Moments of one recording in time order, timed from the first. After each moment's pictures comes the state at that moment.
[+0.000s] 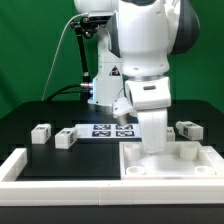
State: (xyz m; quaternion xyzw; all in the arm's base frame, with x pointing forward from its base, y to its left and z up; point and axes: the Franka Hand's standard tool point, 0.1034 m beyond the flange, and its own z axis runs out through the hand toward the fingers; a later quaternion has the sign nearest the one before) arm 0.482 0.052 0.014 -0.71 -0.70 0.01 0.08
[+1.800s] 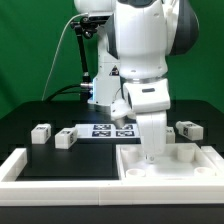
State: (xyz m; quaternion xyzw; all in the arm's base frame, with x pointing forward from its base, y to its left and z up) arm 0.479 0.051 0.030 -0.72 -0.69 0.02 0.07
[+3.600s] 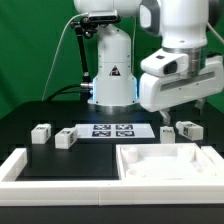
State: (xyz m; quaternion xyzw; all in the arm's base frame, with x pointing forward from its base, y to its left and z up) arm 0.410 0.142 0.057 -0.97 -0.23 0.06 0.05
